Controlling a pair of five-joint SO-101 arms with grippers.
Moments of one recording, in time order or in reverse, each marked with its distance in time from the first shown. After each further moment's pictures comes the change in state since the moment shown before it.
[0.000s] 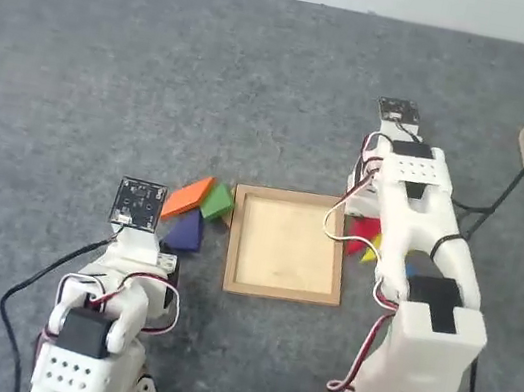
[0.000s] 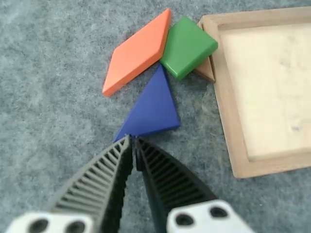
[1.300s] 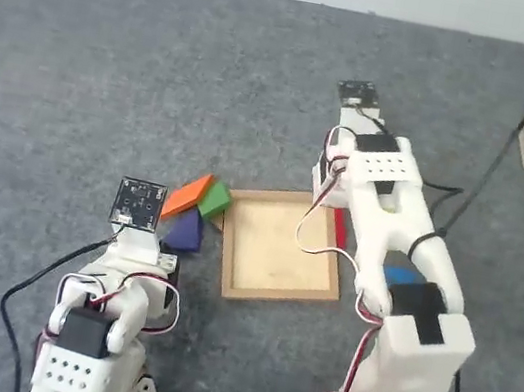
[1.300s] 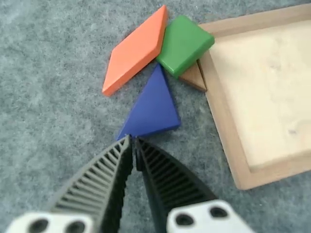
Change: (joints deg) left arm 0.0 0.0 0.0 0.0 0.0; right arm -8.4 -2.6 -0.5 -0.4 0.1
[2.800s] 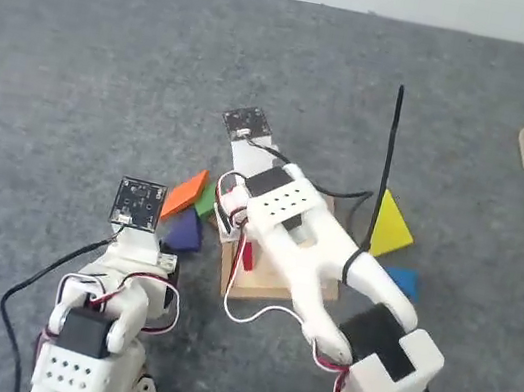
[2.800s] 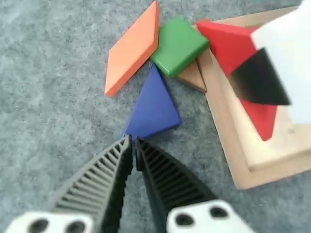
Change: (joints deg) left arm -0.1 0.0 0.0 0.0 0.0; right arm -24.4 -7.0 8.6 -4.3 -13.4
